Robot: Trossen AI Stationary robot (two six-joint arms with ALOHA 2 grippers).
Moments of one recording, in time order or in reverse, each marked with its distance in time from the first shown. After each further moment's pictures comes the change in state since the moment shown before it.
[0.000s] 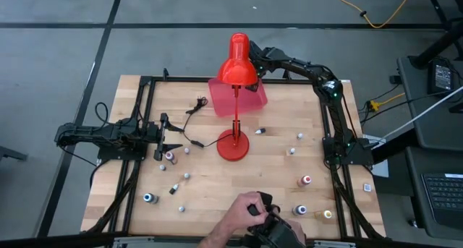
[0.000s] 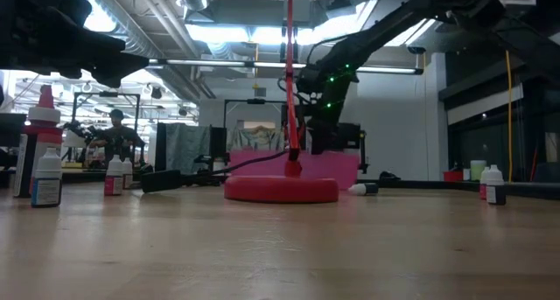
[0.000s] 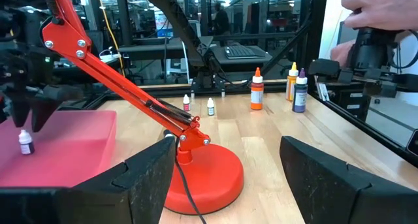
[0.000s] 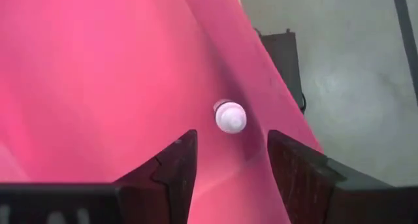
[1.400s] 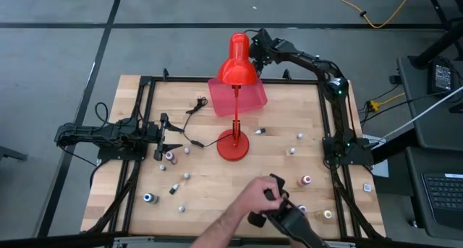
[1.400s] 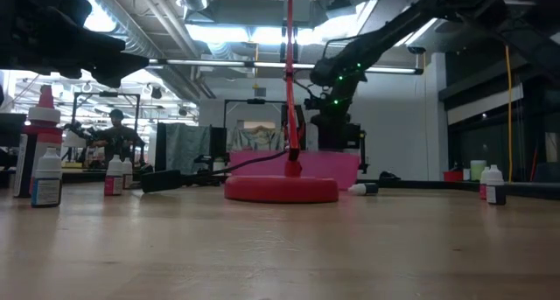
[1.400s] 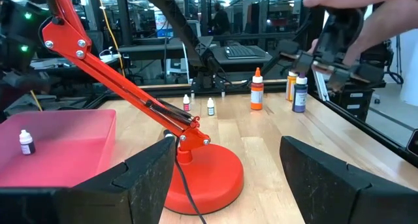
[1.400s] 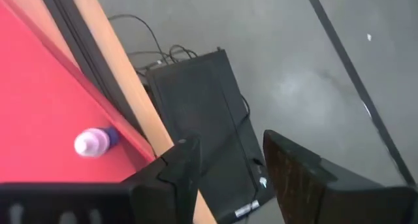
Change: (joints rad) left arm 0.000 0.000 0.000 0.000 0.000 0.000; right arm -0.108 -0.027 0.000 0.156 0.070 0.048
